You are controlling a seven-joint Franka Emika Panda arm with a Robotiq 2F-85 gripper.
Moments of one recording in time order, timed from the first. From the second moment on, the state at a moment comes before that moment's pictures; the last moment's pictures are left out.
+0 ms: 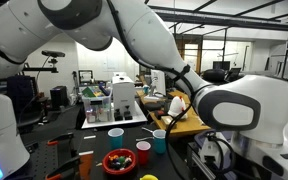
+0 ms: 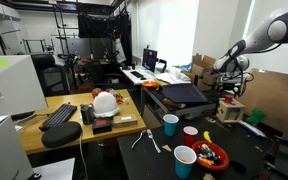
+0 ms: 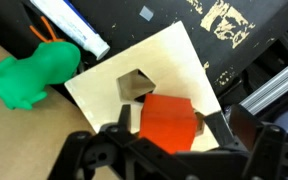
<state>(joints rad) -0.52 1.00 -0.31 -1.36 0.22 2.29 0.34</state>
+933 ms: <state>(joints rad) -0.56 1.05 -0.32 -1.28 0.22 2.29 0.34</state>
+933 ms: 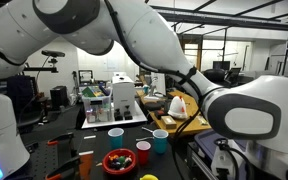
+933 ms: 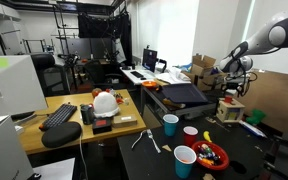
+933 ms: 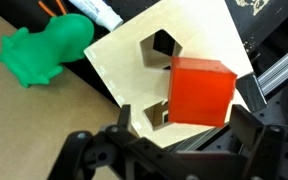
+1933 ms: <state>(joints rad) -0.56 1.05 -0.30 -1.29 0.22 2.29 0.34</state>
